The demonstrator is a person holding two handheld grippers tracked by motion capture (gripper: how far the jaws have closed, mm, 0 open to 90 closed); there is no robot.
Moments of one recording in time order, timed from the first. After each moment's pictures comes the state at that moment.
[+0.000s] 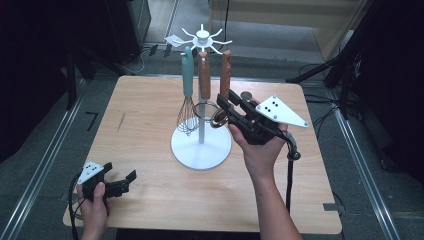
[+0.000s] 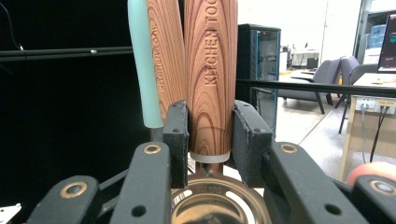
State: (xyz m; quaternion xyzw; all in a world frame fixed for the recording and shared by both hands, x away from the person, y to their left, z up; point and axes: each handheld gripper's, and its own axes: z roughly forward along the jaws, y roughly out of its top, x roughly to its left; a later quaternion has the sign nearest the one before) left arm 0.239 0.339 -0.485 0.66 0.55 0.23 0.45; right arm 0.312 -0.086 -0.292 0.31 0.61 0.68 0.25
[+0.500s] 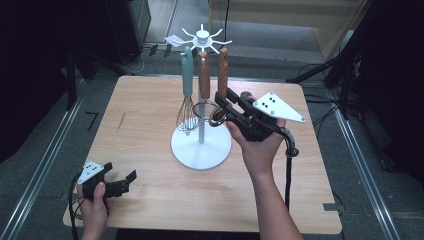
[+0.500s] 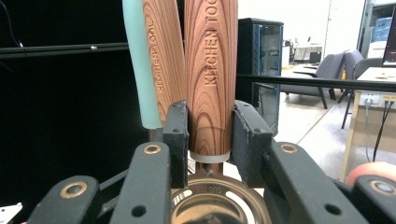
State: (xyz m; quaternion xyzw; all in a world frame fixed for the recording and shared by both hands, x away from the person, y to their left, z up) left arm 0.239 0.339 -0.485 0.66 0.55 0.22 0.45; right arm 0.318 -0.082 -0.290 0.32 0.62 0.68 0.24
